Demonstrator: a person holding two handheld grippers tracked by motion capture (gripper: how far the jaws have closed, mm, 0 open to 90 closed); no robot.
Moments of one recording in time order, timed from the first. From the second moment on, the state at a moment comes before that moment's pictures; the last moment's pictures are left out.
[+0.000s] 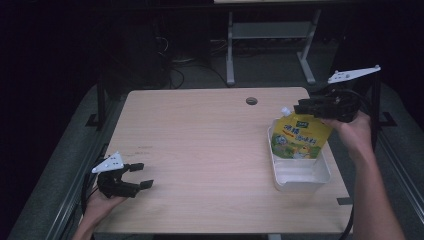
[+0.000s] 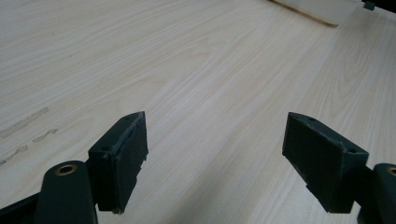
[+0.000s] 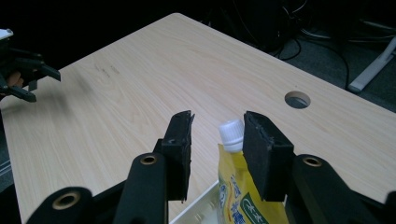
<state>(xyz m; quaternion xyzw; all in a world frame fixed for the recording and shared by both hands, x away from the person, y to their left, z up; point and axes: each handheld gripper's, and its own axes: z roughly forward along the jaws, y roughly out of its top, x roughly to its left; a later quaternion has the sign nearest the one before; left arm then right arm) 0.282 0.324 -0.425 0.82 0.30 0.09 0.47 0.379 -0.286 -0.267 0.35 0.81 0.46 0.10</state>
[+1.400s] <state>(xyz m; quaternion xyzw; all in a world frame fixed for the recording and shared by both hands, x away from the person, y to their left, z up) 0.280 0.321 -0.427 0.83 0.30 0.09 0.46 0.359 -0.197 -0.286 0.30 0.83 0.47 0.05</state>
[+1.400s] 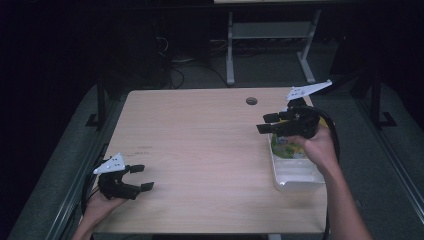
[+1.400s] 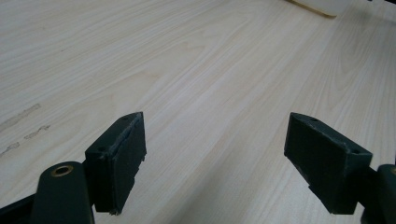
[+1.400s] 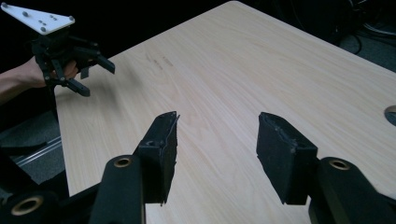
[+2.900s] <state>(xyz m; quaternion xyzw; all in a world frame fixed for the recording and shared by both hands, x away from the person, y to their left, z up) 0.280 0.319 -0.426 0.84 0.30 0.08 0.45 0.333 -0.119 -0.328 0.24 0.86 0.45 -0.01</state>
